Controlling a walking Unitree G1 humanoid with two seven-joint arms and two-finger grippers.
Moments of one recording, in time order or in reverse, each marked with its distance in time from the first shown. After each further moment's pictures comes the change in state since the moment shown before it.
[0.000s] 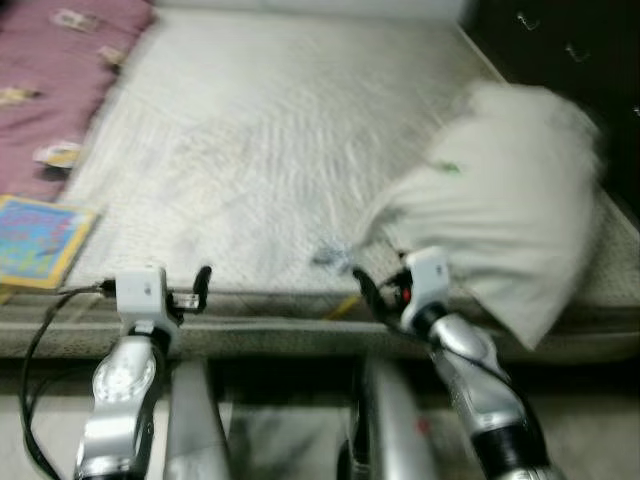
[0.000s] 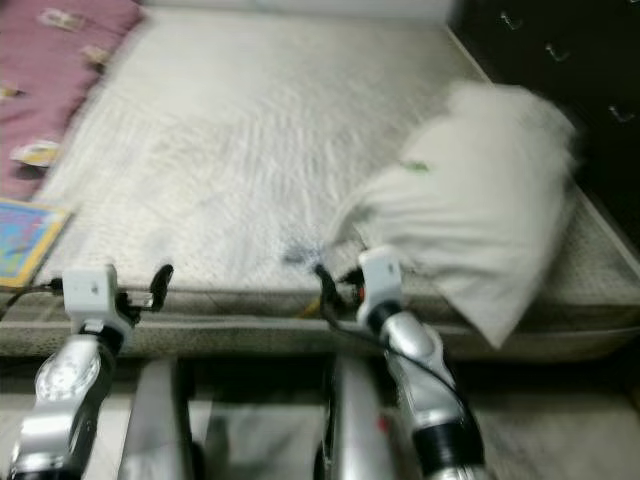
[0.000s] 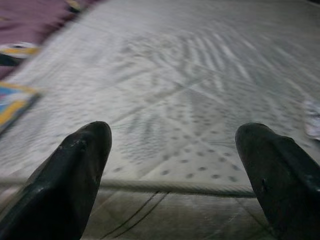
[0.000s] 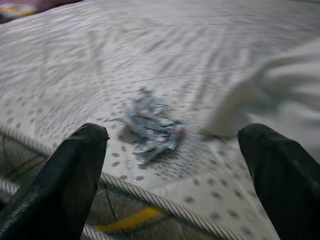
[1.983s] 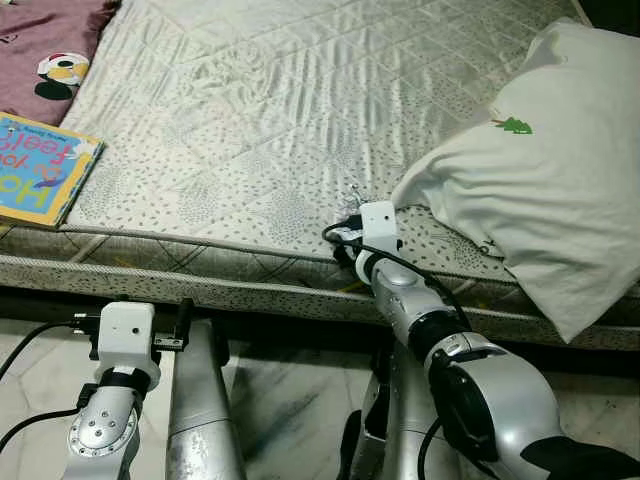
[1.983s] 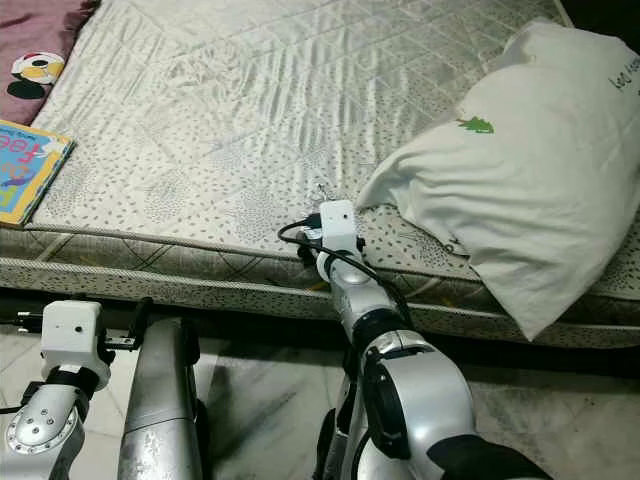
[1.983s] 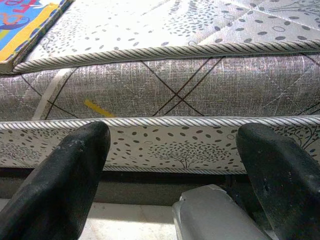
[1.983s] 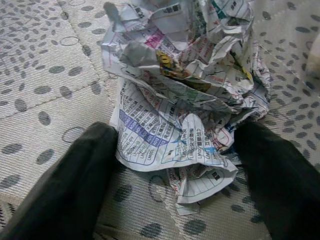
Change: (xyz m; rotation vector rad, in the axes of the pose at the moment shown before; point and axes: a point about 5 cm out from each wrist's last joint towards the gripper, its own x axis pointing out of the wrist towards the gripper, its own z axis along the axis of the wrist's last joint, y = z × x) left arm -0.053 0.011 -0.013 0.178 0.098 0.050; right arm 0.082 0.021 0.006 0.121 0.258 -0.211
